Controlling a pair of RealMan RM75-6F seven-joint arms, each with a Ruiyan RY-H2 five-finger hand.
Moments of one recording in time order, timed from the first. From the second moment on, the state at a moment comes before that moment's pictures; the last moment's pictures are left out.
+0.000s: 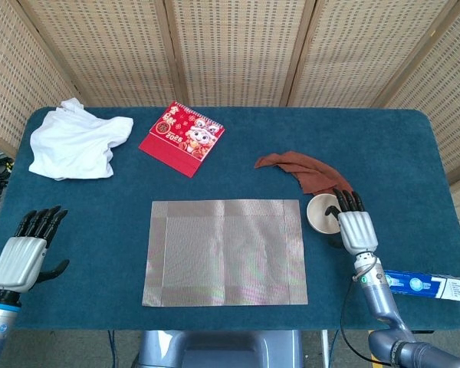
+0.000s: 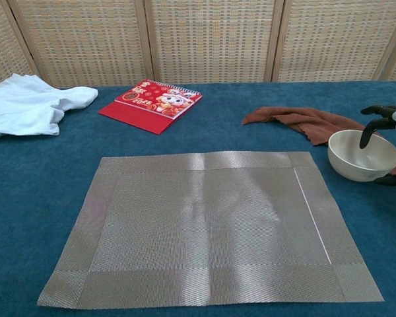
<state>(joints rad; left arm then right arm) -0.22 -1.07 0.02 -1.83 1.44 1.38 0.23 0.42 -1.59 0.18 -1.20 -1.33 1.14 -0.15</state>
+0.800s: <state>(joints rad) -0.21 -1.08 0.00 -1.82 1.45 1.37 0.21 0.44 -1.71 0.16 -0.99 -1.35 1.16 -0.03</state>
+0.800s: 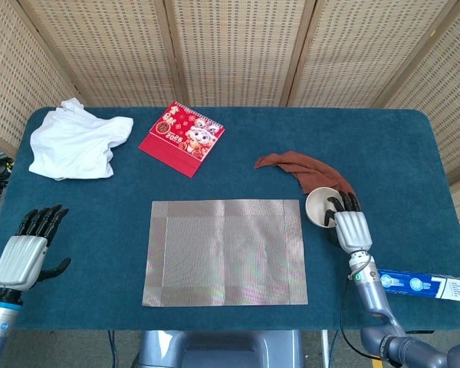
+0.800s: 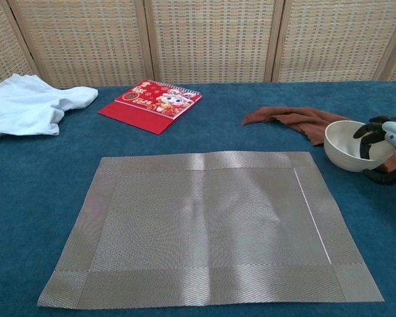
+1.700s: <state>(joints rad) -0.18 -1.05 0.00 -1.85 1.50 1.39 0.18 0.48 -1.76 0.13 -1.30 -1.41 1.20 -0.28</state>
